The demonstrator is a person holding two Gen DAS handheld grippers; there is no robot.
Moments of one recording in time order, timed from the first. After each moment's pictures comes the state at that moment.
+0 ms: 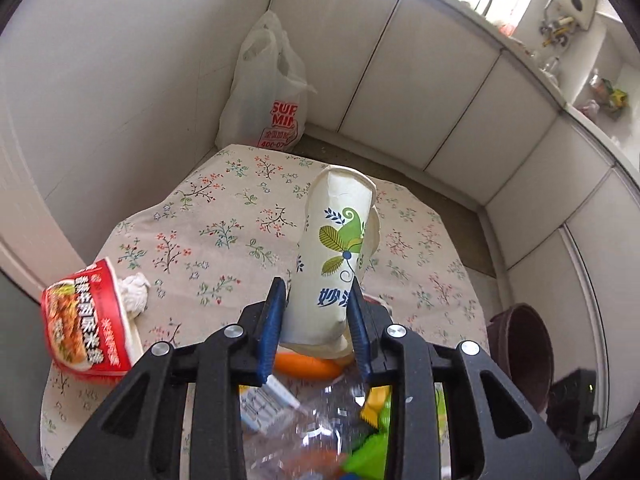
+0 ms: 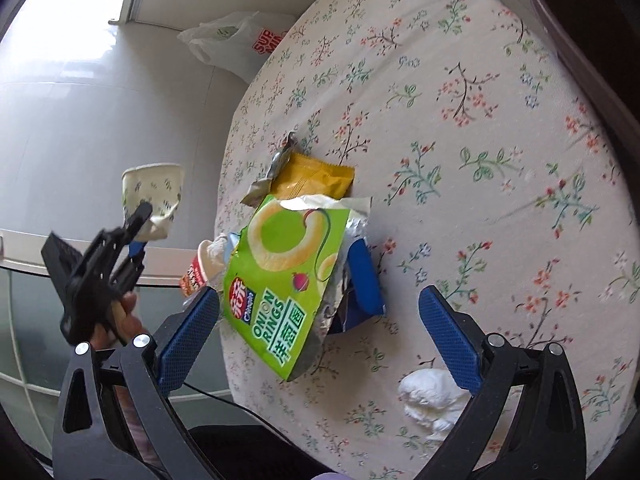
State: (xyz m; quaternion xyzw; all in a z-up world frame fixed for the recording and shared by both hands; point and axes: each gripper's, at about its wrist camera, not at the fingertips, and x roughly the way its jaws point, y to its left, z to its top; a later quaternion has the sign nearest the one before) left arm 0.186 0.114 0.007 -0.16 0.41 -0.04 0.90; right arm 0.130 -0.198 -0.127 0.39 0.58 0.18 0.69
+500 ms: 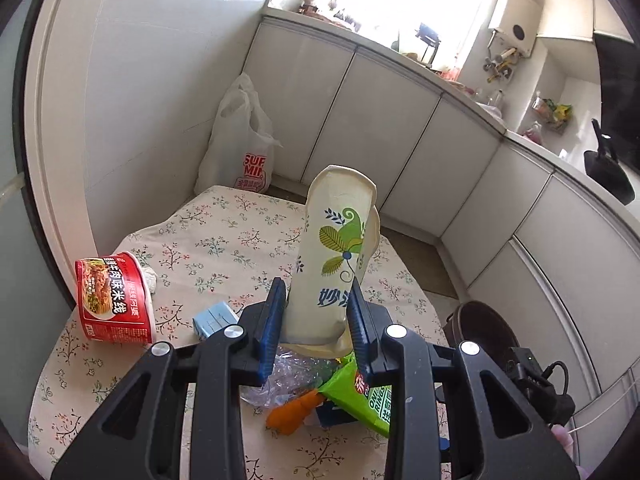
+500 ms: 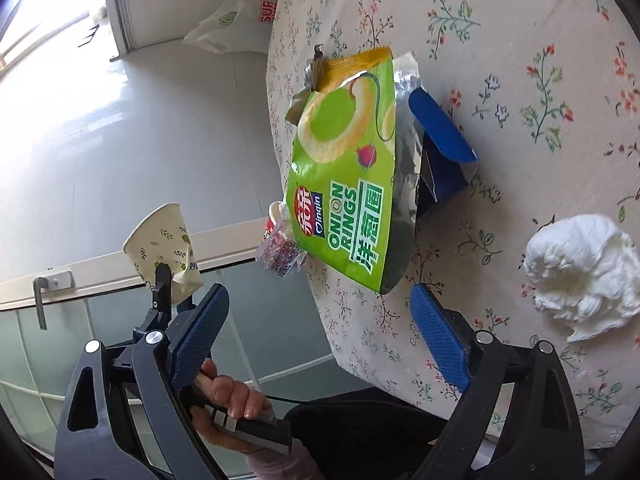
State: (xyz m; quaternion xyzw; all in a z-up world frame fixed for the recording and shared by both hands) left arm 0.082 0.115 0.031 -0.17 0.30 -0.09 0.93; right arm 0.086 -0.154 -0.146 0.55 0.57 0.23 0.57
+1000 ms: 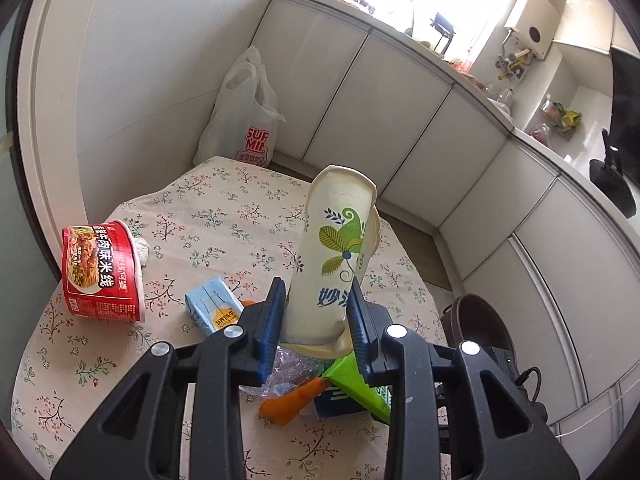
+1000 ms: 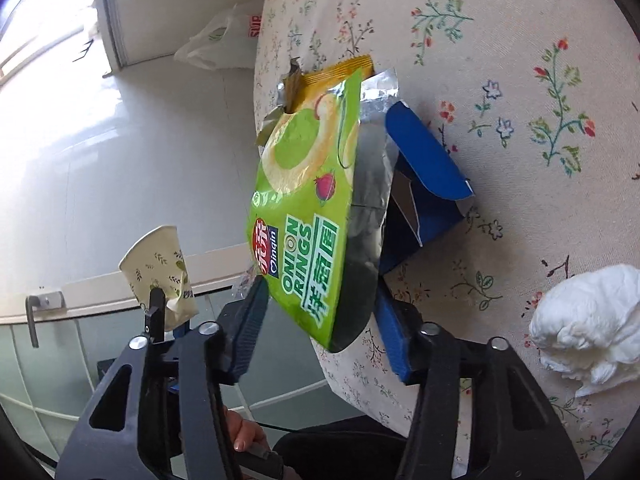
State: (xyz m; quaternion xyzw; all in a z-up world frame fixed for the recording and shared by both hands) left arm 0.092 0.121 0.010 -0.20 0.33 -0.09 0.92; right arm 0.100 -0.147 -0.171 0.55 0.56 0.21 0.59
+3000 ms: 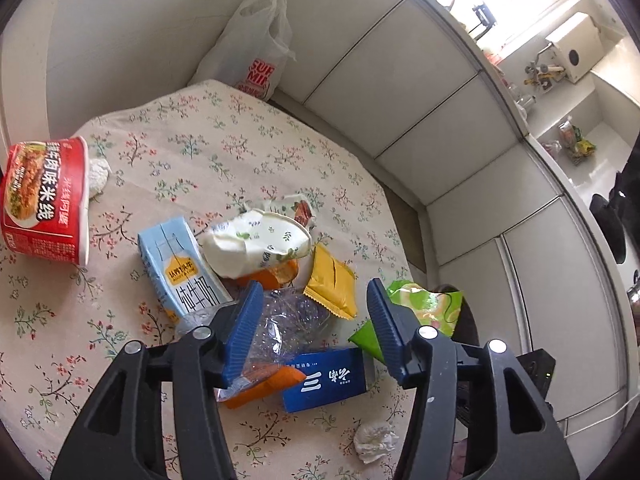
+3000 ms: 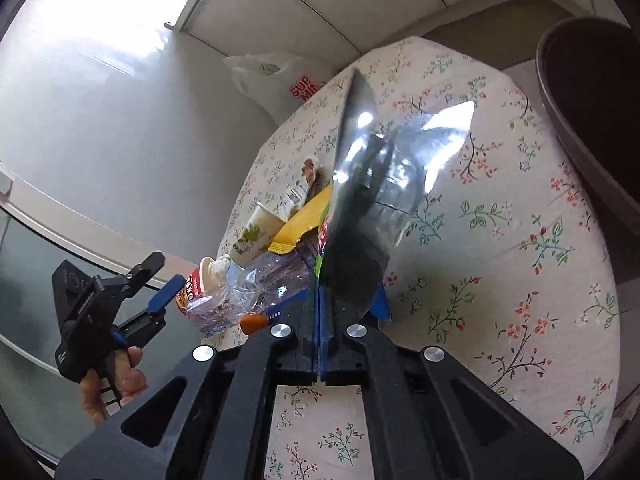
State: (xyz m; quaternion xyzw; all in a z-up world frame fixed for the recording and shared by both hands) left arm 0.141 0.116 -0.034 -0.29 0.43 -0.11 0.85; right arm 0.096 -0.196 -0.091 0.32 0.47 0.18 0.80
